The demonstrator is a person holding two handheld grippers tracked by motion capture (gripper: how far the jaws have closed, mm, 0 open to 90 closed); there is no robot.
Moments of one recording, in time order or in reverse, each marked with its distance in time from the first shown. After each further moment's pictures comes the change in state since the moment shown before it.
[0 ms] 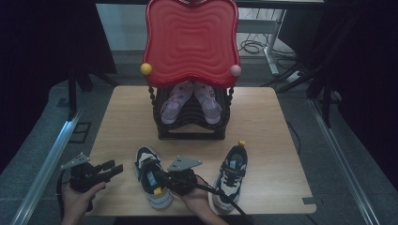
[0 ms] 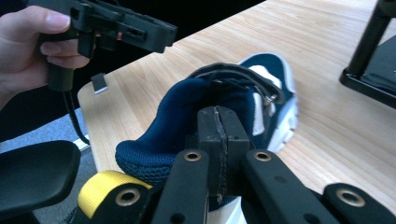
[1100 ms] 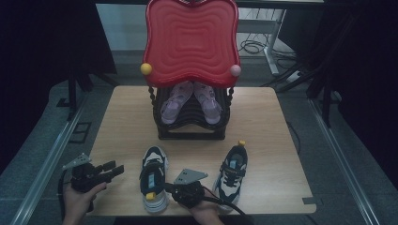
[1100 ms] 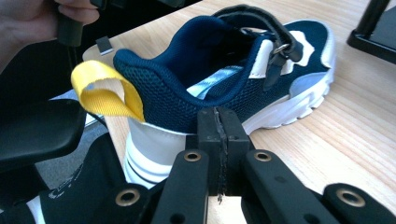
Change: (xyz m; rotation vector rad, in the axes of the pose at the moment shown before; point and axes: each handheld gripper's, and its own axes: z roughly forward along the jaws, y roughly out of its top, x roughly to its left) left arm 0.000 -0.002 0.003 0.015 0.001 0.000; right arm 0.008 -0.031 -0.018 0.059 0.001 -0.031
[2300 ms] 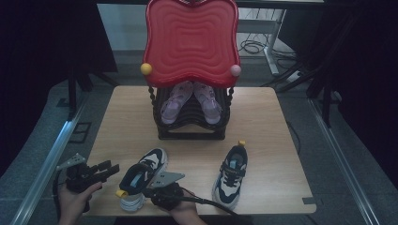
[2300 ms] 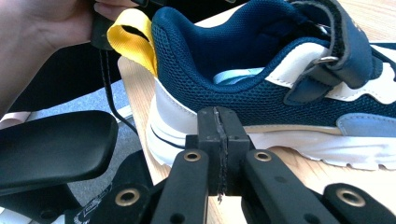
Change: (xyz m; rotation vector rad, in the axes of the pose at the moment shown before) left arm 0.008 -0.001 -0.009 -0.020 0.020 -0.021; right arm 0.027 0.012 0.050 0.003 0.121 -0.022
